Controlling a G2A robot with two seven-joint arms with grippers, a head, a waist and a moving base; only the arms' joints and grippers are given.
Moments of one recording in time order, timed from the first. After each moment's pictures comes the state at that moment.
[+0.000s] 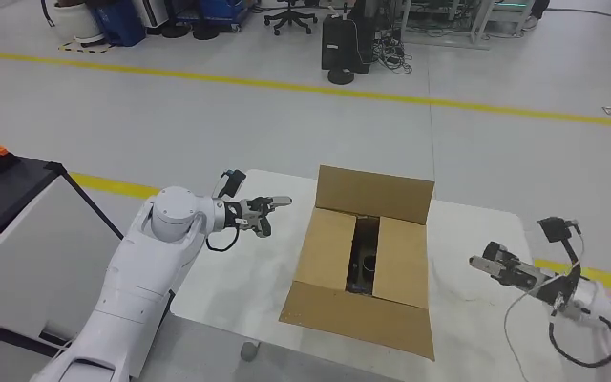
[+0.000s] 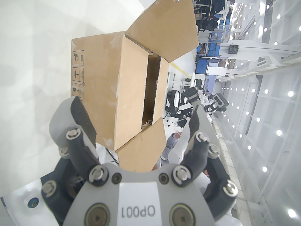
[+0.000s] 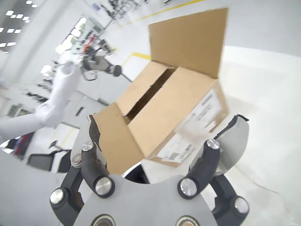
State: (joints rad) left arm 0.85 -1.16 -1.18 -1.26 -0.09 0.28 -1.08; right arm -1.55 -0.98 1.98 -1.69 0.28 -0.46 1.32
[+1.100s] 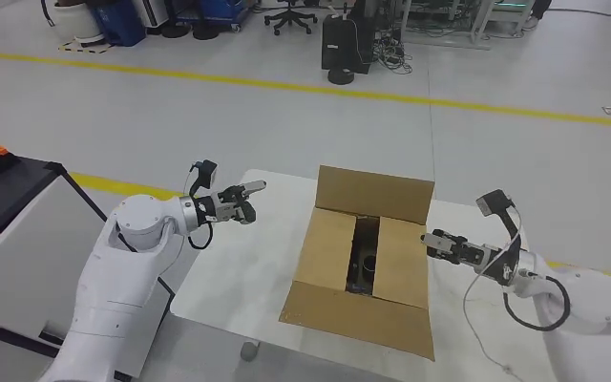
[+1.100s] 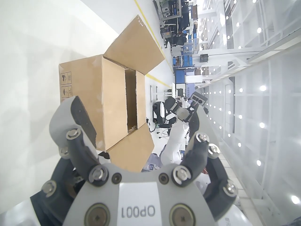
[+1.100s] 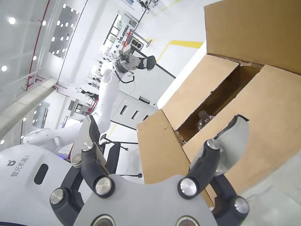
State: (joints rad) left arm 0.97 -1.12 -1.36 -1.36 -0.20 0.16 -1.03; right arm -1.39 -0.97 1.68 -1.77 0.25 -0.19 1.14
